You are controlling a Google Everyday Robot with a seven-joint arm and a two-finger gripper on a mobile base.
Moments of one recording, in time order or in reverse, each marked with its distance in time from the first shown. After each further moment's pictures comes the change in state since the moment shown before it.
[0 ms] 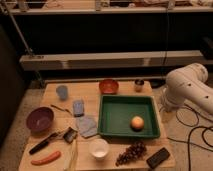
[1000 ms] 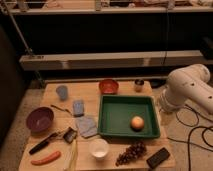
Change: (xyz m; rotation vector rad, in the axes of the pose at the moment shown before) arm -0.022 0.025 -0.010 -0.040 -0.081 -0.122
